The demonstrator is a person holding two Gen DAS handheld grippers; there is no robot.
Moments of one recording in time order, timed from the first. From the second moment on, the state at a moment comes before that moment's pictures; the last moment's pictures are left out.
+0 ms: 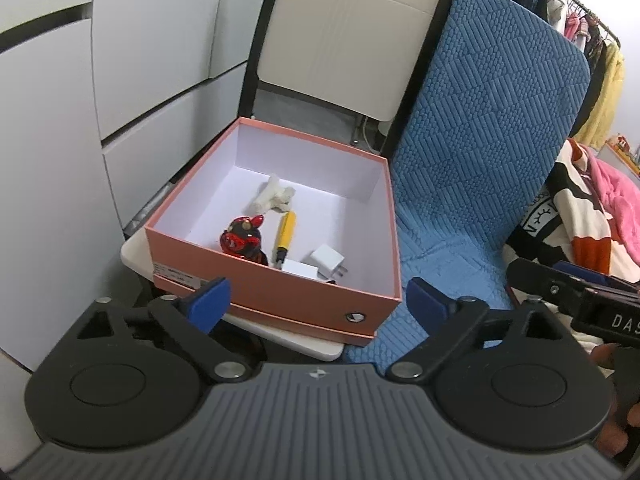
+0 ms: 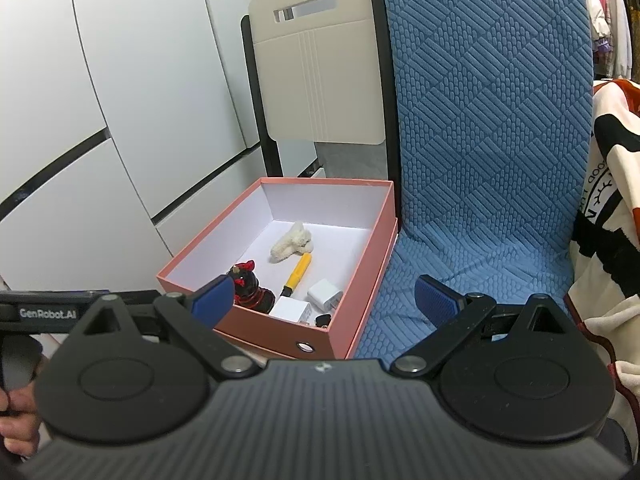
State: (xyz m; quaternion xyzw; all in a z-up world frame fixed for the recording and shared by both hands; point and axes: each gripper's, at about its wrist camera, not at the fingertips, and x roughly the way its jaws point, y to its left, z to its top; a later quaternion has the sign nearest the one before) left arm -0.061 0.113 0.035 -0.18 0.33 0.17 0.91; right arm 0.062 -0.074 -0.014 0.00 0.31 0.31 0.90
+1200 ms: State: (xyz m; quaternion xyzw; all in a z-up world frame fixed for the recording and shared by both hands) left arm -0.073 0.117 0.036 -0.20 0.33 0.18 0.91; right arm 0.062 -0.072 -0.015 -0.01 0.31 0.31 0.90
